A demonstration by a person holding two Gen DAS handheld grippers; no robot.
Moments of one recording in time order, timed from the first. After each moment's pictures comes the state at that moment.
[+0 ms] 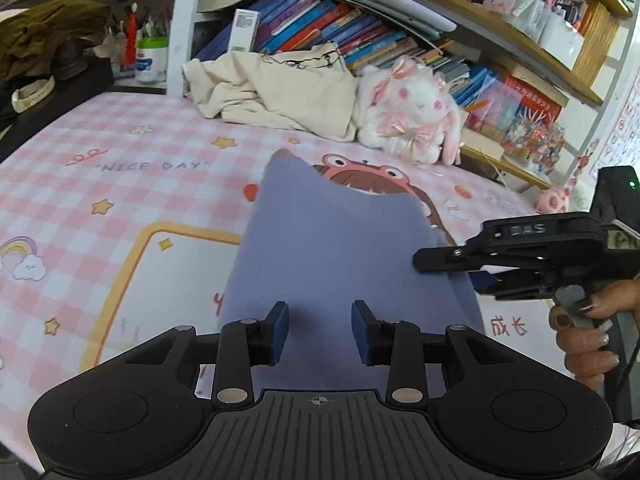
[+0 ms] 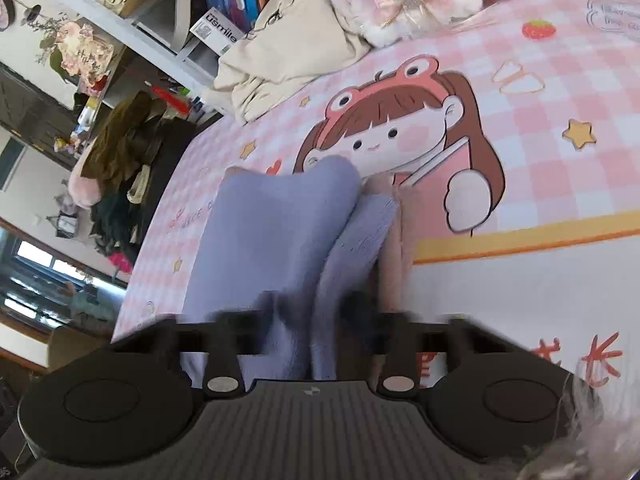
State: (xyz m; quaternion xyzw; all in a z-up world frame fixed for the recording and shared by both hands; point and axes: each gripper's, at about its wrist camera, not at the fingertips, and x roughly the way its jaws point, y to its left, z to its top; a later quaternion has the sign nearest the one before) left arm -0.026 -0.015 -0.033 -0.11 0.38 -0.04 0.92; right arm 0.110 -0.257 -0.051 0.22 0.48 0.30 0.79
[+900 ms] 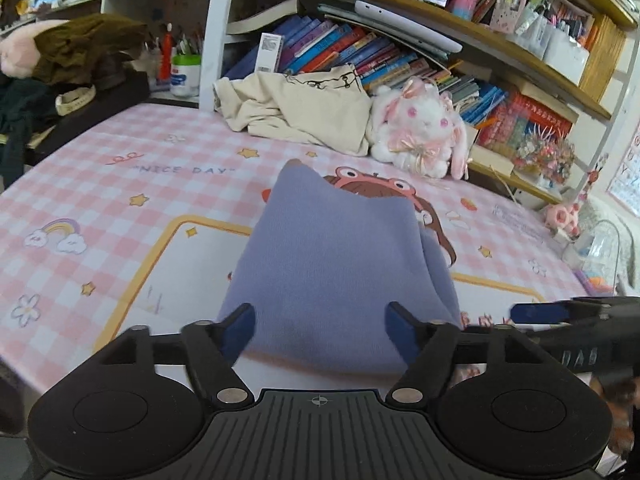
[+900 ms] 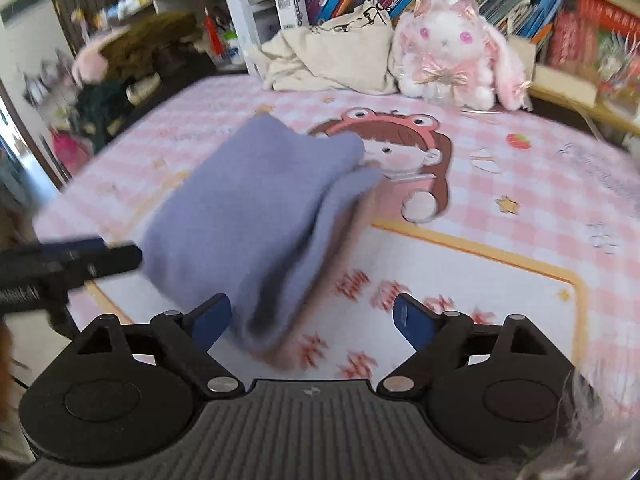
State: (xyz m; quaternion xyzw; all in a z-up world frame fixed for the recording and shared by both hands) left arm -0.081 -0.044 -0.005 -0.11 0.35 0.03 0.93; right arm -0.003 -0.262 -0.014 -0.04 0.42 0.29 0.86
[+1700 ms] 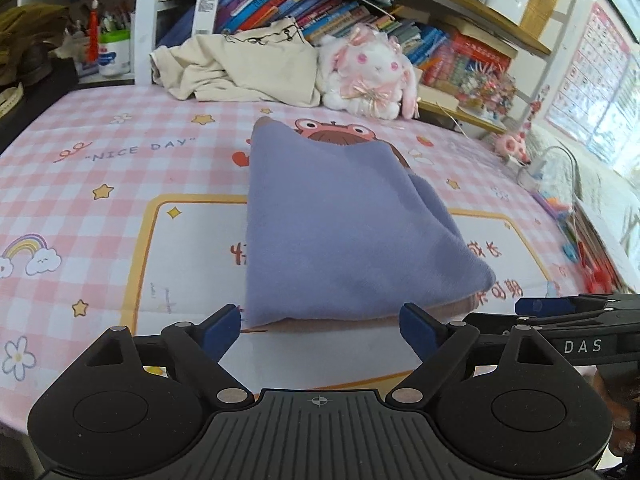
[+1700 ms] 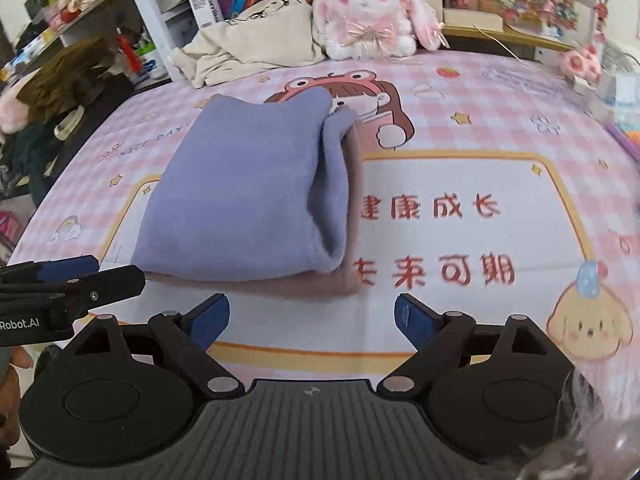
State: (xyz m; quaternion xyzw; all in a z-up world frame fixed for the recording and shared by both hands) left arm -0.071 0.023 -0.023 -0.07 0.40 -0.12 0.90; right arm -0.063 -0.209 -0.025 0.05 0.45 0.12 0.88
